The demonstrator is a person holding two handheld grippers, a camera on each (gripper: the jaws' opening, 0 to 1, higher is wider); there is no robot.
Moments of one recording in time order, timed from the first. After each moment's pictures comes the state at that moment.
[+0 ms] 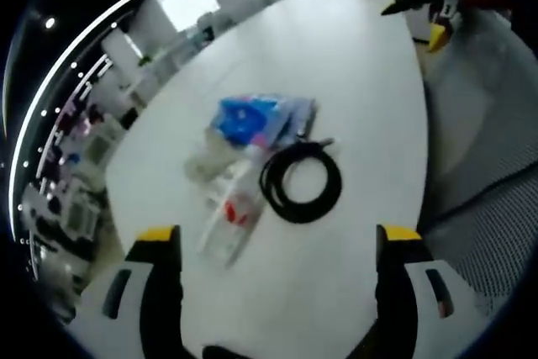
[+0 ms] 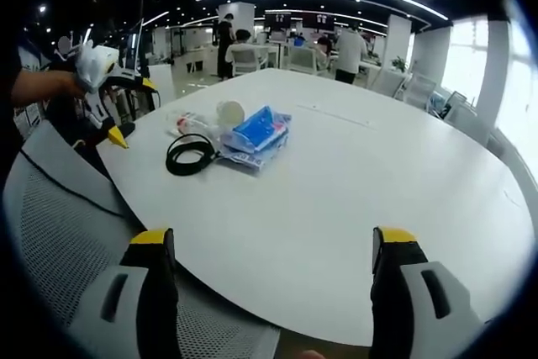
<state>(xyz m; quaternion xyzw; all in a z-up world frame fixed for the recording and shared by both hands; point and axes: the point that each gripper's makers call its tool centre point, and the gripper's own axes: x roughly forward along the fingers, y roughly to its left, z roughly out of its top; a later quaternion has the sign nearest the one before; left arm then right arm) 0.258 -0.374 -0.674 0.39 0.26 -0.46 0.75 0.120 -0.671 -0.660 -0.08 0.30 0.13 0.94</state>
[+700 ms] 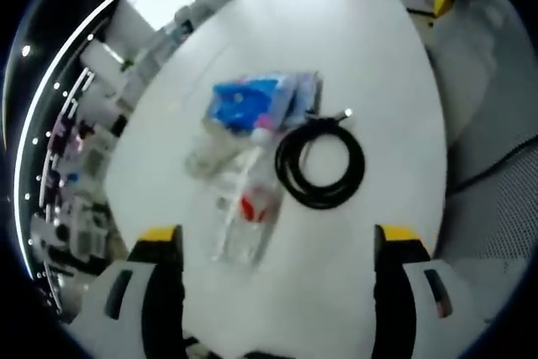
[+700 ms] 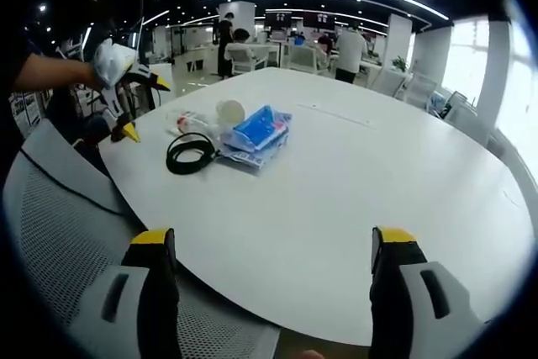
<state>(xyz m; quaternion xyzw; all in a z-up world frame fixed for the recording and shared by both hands) 0.291 -0.368 -0.688 0.46 0.27 -0.47 0.70 0.119 -0.670 -0.659 -0.09 0.30 0.13 0.94</state>
